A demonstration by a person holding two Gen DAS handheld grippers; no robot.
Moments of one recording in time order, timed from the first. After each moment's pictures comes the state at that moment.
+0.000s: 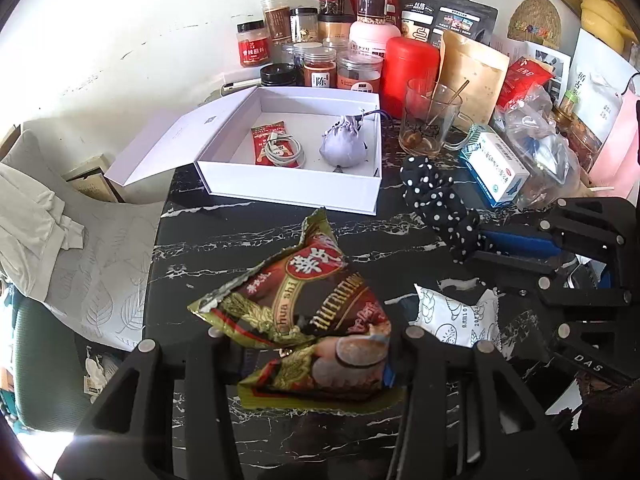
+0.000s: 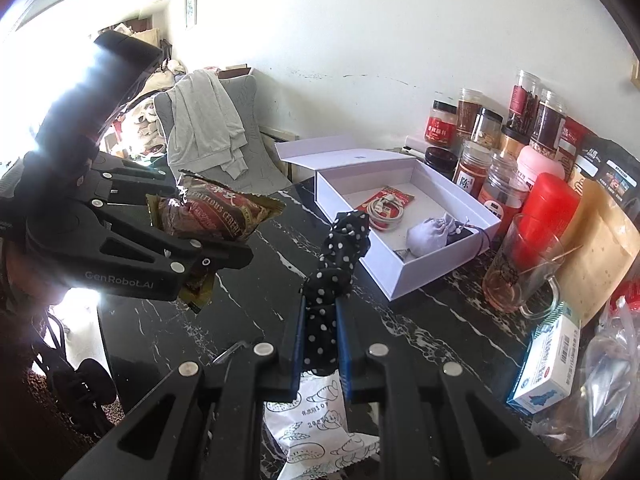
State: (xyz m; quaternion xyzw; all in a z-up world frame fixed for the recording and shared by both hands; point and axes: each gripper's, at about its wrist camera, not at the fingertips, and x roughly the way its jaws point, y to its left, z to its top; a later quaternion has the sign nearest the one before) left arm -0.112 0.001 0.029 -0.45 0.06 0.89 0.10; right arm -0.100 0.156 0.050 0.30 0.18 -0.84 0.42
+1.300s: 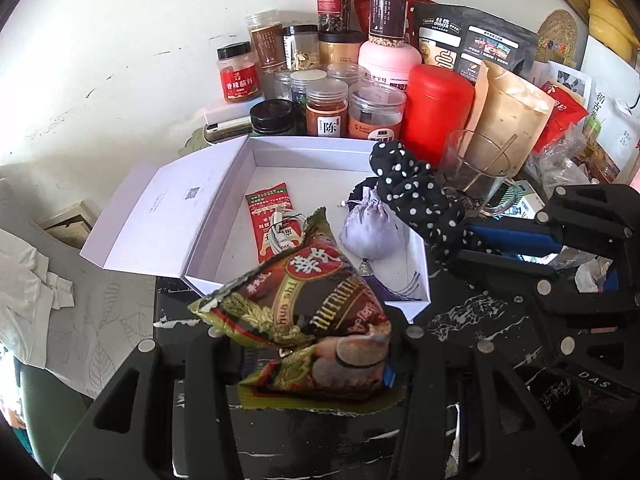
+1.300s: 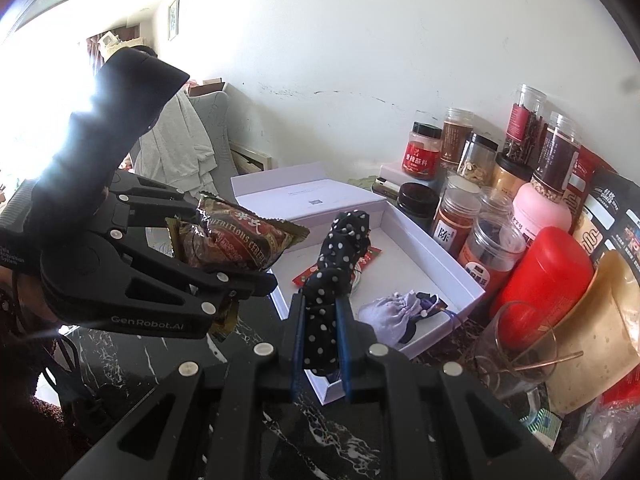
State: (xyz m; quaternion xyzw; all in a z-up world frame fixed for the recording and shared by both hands) left arm -0.275 0.006 0.038 -0.44 0.08 0.89 0.12; right arm -0.232 0.111 0.063 0.30 0.17 -0.85 0.41
